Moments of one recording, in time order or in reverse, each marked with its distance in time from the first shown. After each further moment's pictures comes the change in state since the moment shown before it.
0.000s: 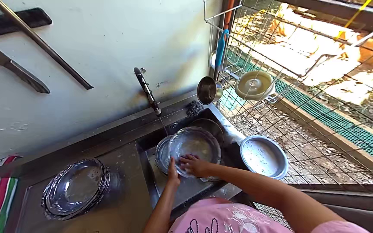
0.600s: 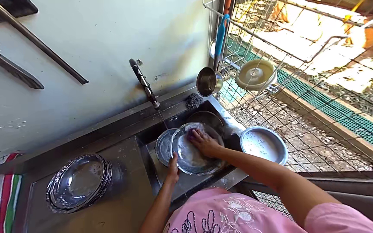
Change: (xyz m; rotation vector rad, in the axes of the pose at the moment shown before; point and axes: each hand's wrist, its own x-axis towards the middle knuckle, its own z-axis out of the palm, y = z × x) left_hand -0.015 0.007 -0.015 0.115 -0.098 -0.051; right_hand -0.009 0.032 -0.029 -0.256 0.106 0.141
